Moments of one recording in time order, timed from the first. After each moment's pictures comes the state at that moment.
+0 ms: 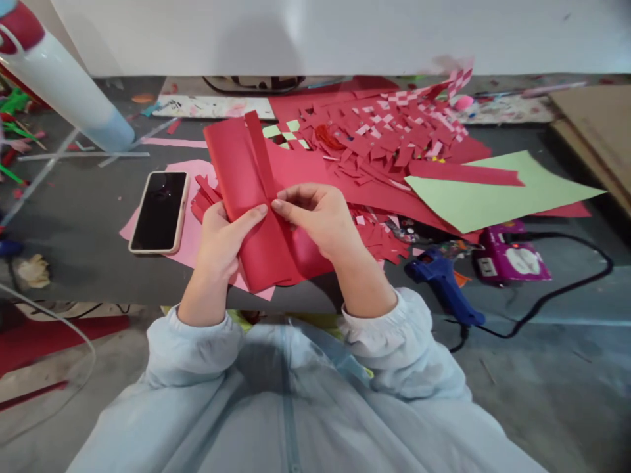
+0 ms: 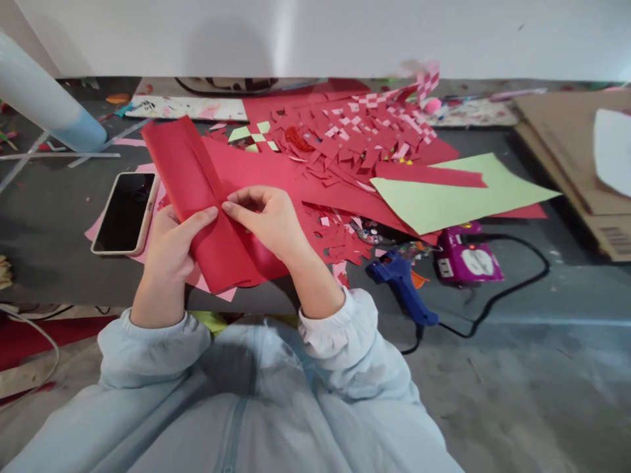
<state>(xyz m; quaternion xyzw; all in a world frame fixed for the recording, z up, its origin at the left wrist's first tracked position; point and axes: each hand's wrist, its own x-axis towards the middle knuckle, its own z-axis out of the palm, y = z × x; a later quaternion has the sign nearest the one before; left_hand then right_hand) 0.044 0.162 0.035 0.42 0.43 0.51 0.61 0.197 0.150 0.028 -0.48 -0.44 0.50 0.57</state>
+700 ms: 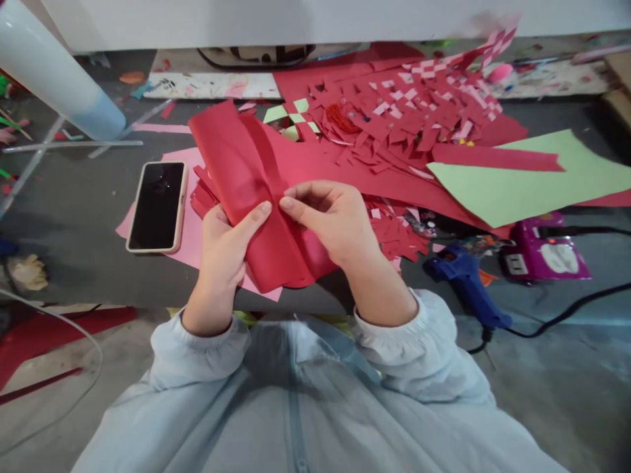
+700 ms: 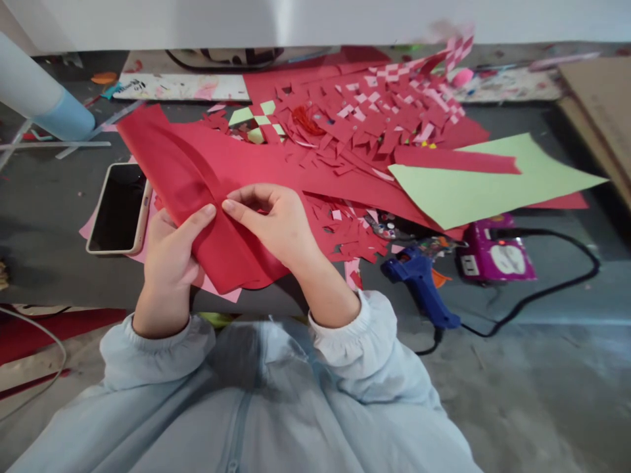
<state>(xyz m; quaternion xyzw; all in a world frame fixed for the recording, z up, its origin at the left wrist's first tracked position) 0.044 0.154 0.024 0.41 0.43 0.54 0.60 0.194 0.139 0.027 -0.49 -0.43 0.49 0.58</state>
